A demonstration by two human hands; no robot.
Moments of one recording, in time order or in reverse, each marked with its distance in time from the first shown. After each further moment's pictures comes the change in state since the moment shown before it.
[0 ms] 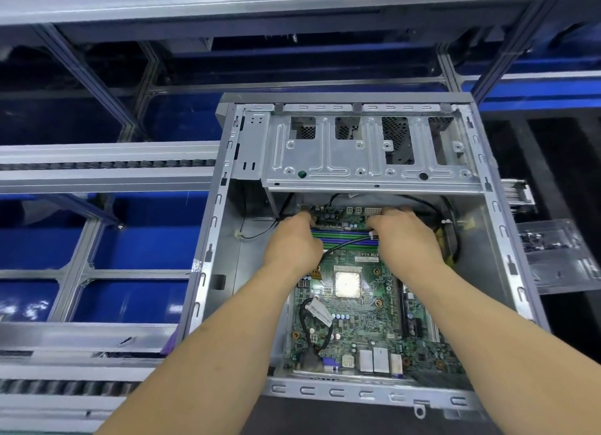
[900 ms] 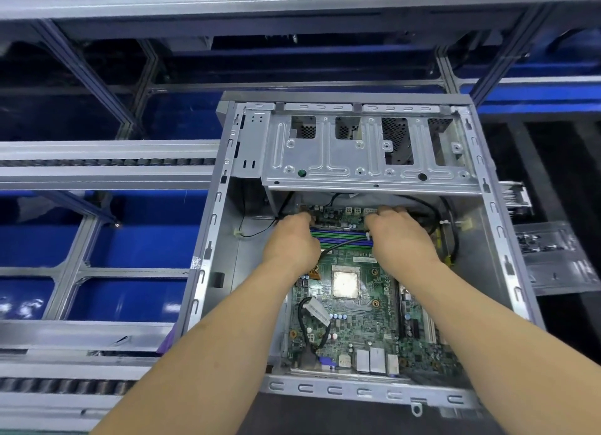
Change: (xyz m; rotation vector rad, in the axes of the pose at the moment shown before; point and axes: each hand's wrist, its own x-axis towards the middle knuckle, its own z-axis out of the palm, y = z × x) left_hand 0.002 0.000 -0.001 0.078 -0.013 0.007; right_hand -0.001 -0.007 -0.006 0.013 -0.028 -0.017
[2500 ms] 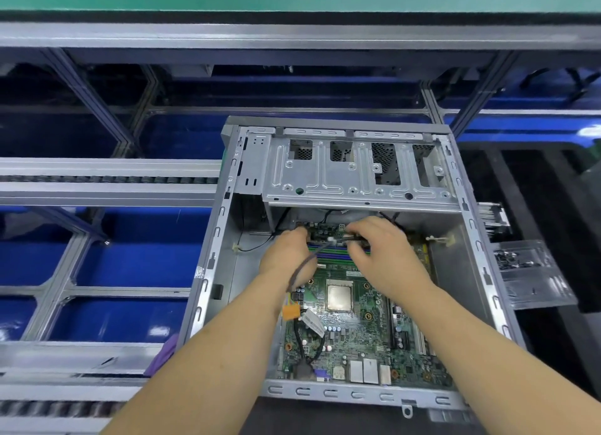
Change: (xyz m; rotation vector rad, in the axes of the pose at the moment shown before) left_hand 0.006 -0.003 0.001 0.015 -0.021 0.042; right_hand -0.024 -0.006 -0.005 0.456 0.349 -0.221
